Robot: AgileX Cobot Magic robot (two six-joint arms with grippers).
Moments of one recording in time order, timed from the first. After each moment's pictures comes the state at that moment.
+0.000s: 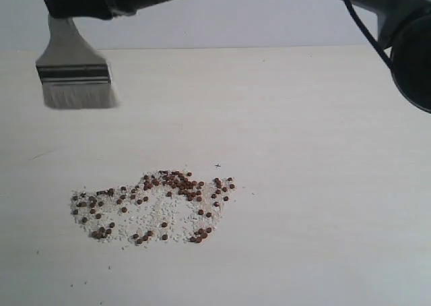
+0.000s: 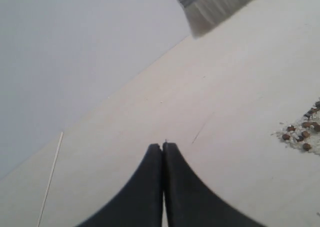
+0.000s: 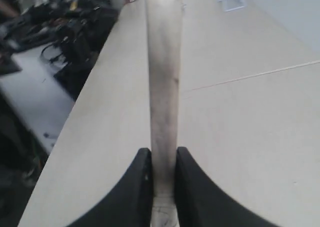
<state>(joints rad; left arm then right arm) -0.05 0.01 0.00 -0.20 0.31 0.80 0.55 2.32 -2.13 -1.76 -1.02 1.85</state>
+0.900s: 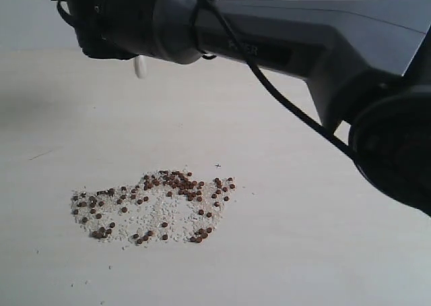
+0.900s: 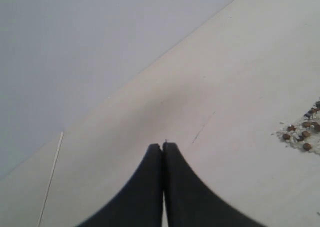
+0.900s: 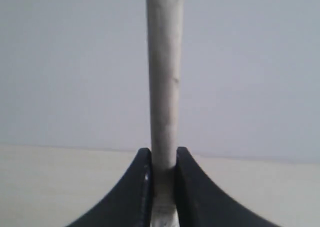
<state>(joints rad) -0.05 0.01 0.00 -0.20 0.31 0.80 0.94 2.29 -2.02 -1.37 0.84 1.60</state>
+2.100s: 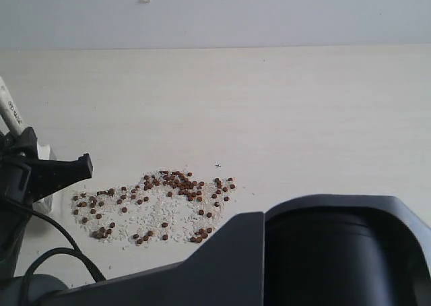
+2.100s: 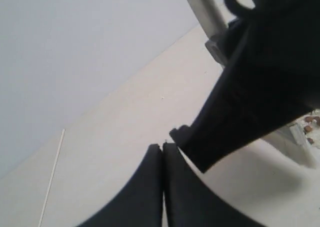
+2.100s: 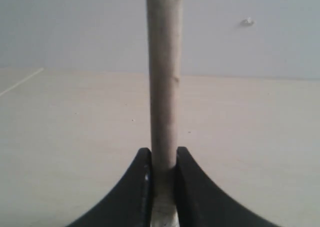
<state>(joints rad) -0.05 0.01 0.00 -0.19 0.32 0.80 1.43 2.45 -1.84 -1.61 1.17 2.12</state>
